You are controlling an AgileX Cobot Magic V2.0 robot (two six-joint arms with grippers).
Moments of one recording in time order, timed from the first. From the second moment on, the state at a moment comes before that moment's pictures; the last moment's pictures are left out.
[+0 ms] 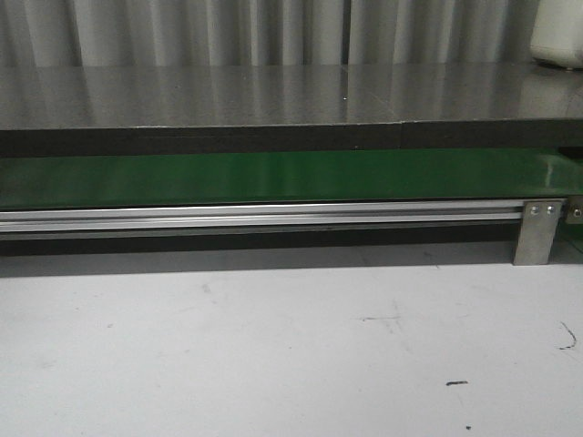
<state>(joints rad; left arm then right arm) 0.16 2.03 -1.74 -0.06 1.22 0.20 0.07 0.40 -0.50 0.10 0.39 -0.03</state>
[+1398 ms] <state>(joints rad) -0.07 1.18 -1.14 -0.09 0.80 0.18 0.07 0.40 -0.50 0.10 0.40 -0.03</state>
